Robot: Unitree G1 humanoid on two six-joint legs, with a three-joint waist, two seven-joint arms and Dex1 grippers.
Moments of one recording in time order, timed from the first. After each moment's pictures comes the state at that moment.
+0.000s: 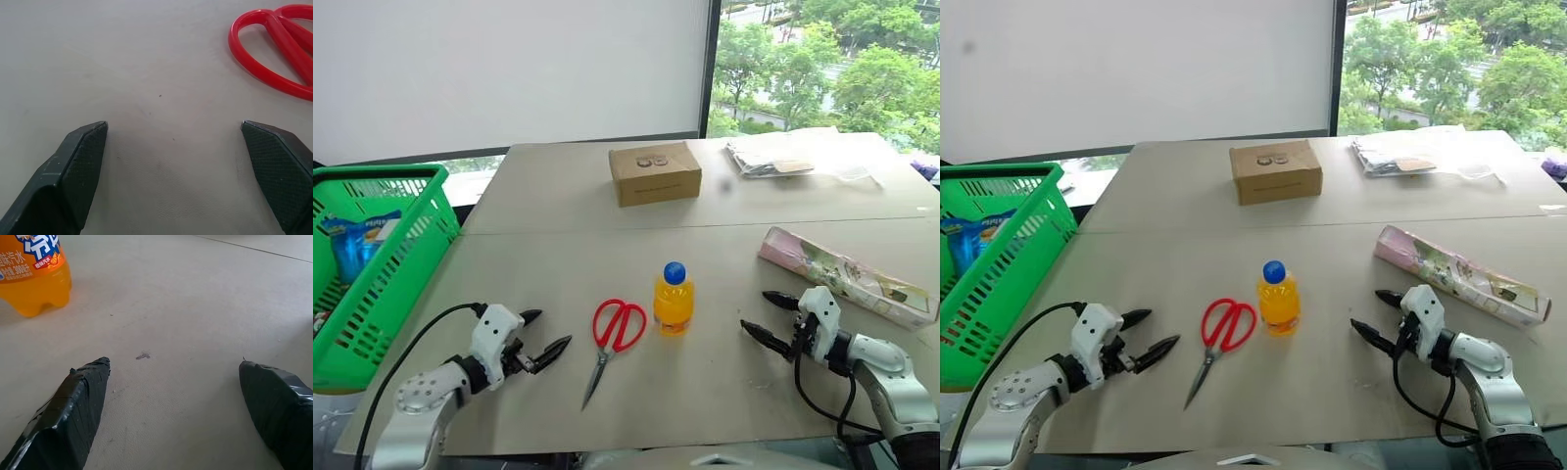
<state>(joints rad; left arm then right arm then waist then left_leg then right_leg) 0.32 0.63 0.20 -0.06 -0.32 0.10 -0.83 0.11 -0.51 -0.03 0.06 0.32 0.03 0.92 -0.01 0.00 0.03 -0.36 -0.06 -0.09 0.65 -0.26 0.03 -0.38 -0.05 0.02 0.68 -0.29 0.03</state>
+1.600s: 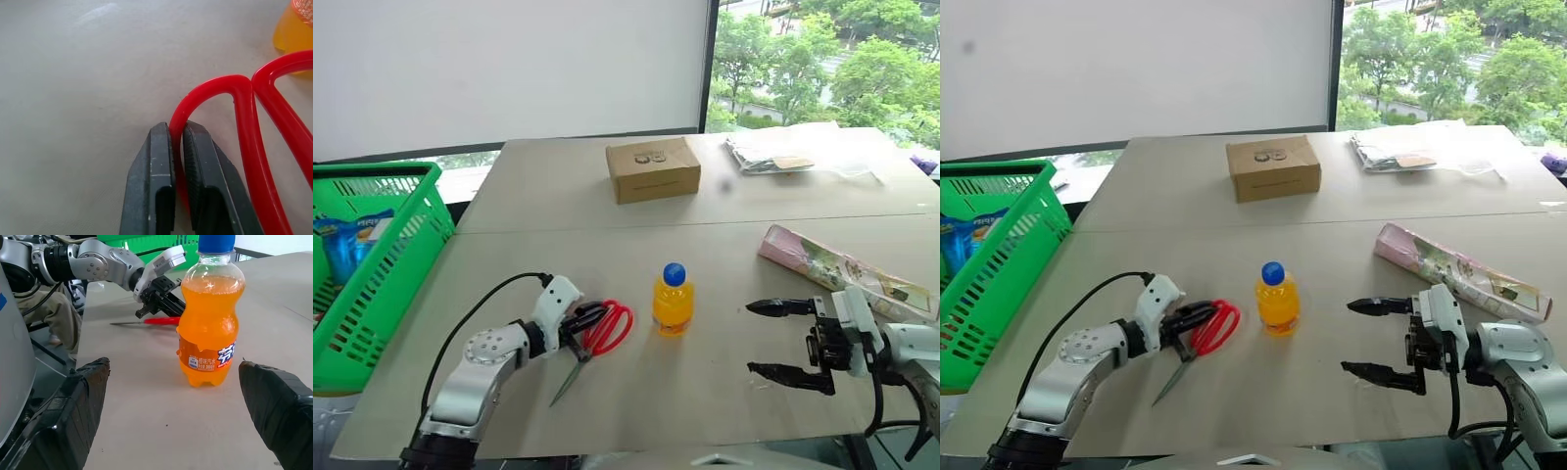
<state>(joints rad) 0.10 0.59 -0.02 -0.19 -0.25 0.36 -0.77 0.19 -0.73 -0.08 -0.37 0.62 0.19 1.28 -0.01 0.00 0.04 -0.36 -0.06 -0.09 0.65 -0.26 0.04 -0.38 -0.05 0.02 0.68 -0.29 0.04</state>
